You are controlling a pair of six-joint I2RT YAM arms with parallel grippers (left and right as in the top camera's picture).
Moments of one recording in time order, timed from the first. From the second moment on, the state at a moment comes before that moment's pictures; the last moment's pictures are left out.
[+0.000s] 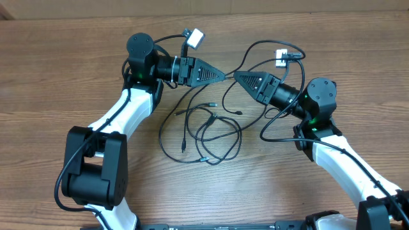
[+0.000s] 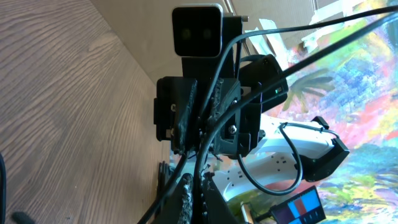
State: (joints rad) left arm -0.22 1.87 1.20 0.80 1.56 -1.17; right arm 0.22 1.42 0.72 0.75 -0.82 1.06
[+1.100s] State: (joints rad) left arm -0.28 1.87 1.20 0.76 1.55 -1.17; right arm 0.26 1.42 0.72 0.75 -0.74 1.06
